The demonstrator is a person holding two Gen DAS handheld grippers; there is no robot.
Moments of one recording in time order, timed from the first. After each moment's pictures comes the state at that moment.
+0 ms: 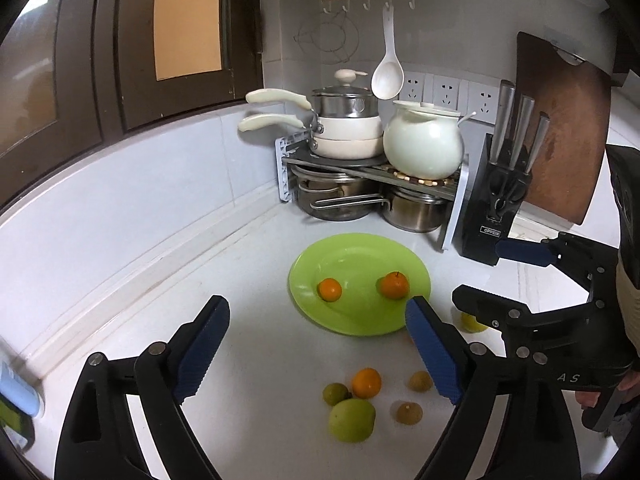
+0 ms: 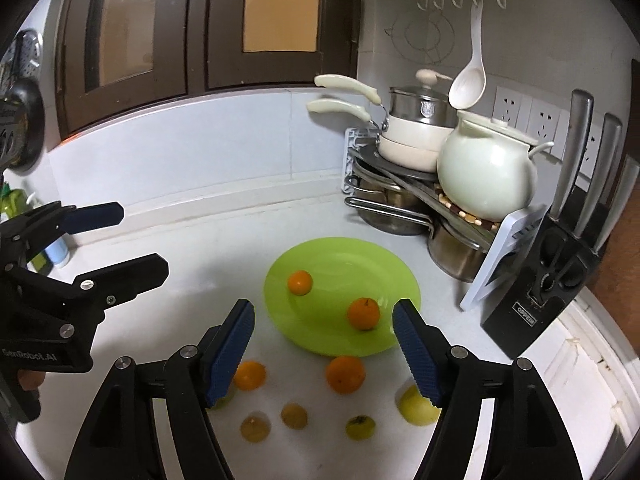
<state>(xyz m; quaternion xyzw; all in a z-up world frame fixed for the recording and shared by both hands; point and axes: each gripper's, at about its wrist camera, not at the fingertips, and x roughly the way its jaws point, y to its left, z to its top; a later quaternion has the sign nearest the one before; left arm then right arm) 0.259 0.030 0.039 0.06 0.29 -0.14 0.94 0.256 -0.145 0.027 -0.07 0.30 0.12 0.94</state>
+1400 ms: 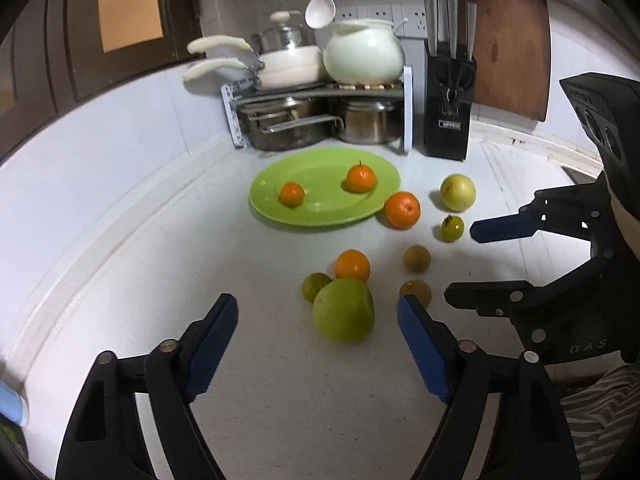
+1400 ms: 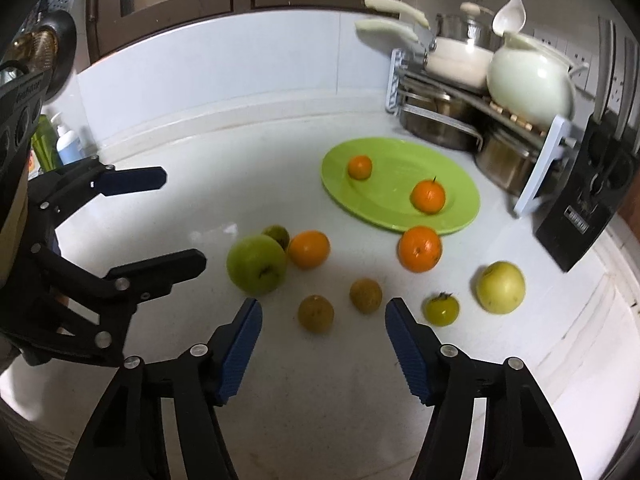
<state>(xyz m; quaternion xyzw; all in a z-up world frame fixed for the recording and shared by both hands) 0.218 0.032 -0.061 0.14 0.33 -0.22 0.91 0.207 -0.119 -0.063 -0.08 0.40 0.16 0.90</state>
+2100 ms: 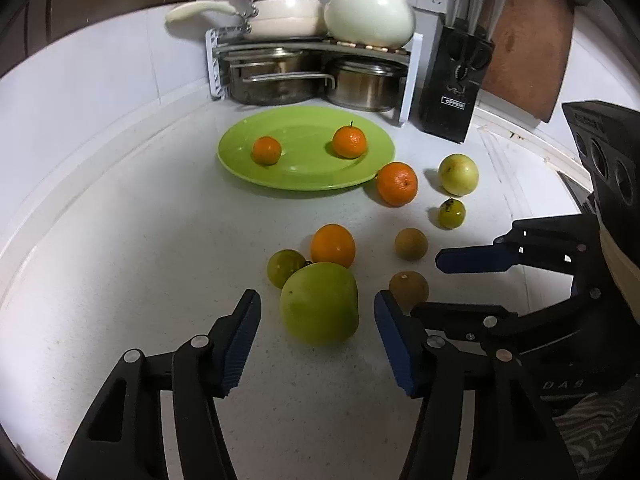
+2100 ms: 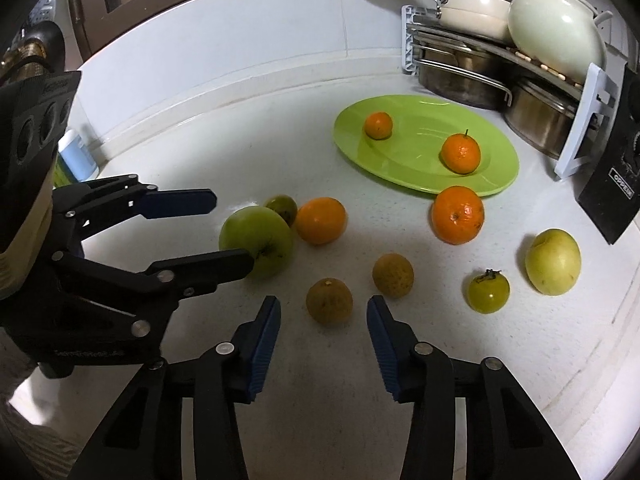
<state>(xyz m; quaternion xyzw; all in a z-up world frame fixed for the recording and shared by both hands) 0.252 0.021 -0.094 0.08 0.41 -0.24 0.88 0.234 -0.119 -0.096 -0.04 0.45 0.19 0.87</state>
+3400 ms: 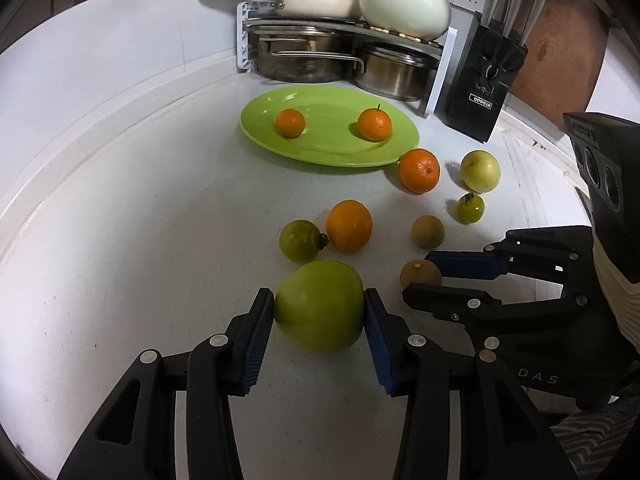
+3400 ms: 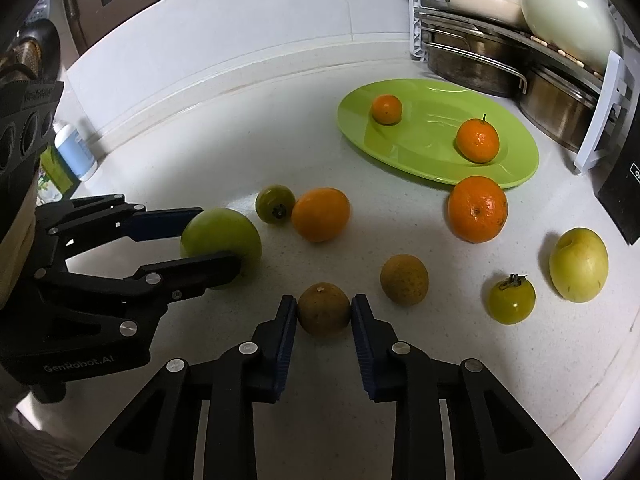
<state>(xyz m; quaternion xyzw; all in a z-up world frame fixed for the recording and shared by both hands) 0.250 0.027 -0.102 0.05 0.45 -0.20 0.87 0.245 -0.115 -0.112 -0.04 0.46 0.21 0.86</state>
